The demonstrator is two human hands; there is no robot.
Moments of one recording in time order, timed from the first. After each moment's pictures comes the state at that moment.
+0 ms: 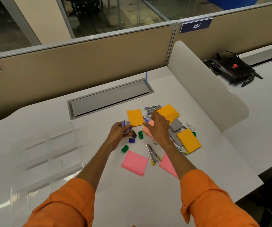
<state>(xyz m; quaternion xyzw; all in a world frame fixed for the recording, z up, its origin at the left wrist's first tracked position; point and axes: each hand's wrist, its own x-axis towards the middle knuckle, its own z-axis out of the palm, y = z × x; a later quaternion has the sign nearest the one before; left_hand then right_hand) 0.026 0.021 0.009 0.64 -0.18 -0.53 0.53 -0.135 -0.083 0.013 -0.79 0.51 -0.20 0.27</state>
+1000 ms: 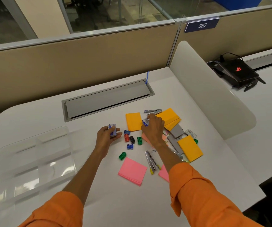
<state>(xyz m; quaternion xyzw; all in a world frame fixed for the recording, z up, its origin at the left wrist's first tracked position) 0.060 0.022 -0.024 0.64 -0.05 -0.47 0.60 -0.097 -0.118 -0.028 -0.79 0.56 -0.13 0.20</state>
